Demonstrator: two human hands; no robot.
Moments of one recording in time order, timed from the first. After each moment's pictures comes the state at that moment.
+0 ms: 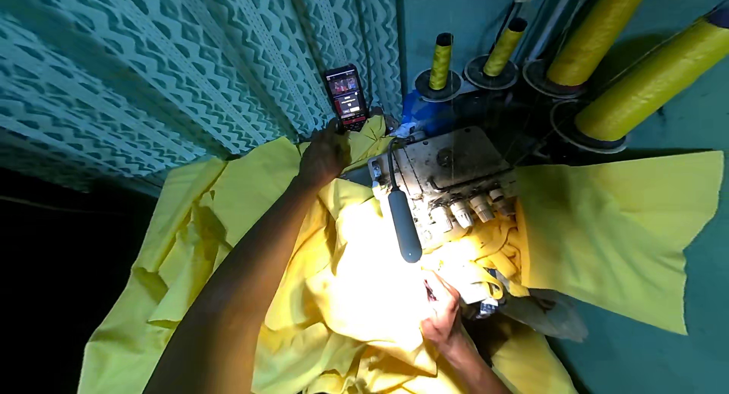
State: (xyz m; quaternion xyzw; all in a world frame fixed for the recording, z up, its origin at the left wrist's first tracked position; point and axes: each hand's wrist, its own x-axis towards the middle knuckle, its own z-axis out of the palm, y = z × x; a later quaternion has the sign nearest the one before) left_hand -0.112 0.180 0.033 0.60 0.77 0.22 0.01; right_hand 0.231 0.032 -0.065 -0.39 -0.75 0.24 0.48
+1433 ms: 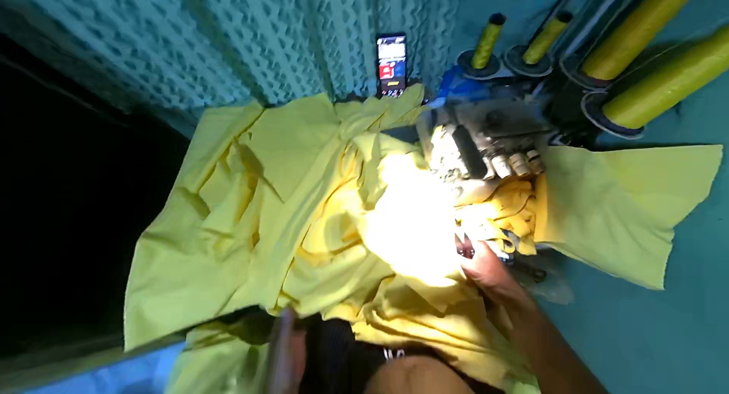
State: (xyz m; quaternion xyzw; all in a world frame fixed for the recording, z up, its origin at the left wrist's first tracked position) left_hand 0.041 -0.285 -0.107 0.00 0.66 0.71 0.27; right_hand 0.276 0.023 0.005 -0.50 -0.69 0.51 0.12
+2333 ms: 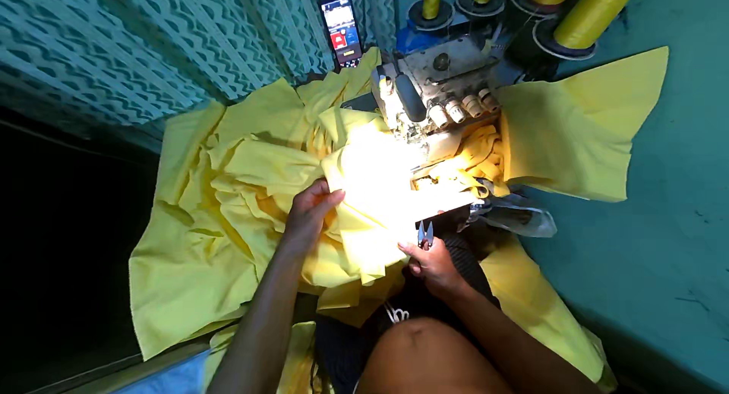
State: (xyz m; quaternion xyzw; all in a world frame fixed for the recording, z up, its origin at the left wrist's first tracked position) left_hand -0.001 -0.106 0.023 0.37 0.60 0.57 0.43; right_hand 0.252 -0.077 -0.032 -0.48 -0.34 0.75 0.31
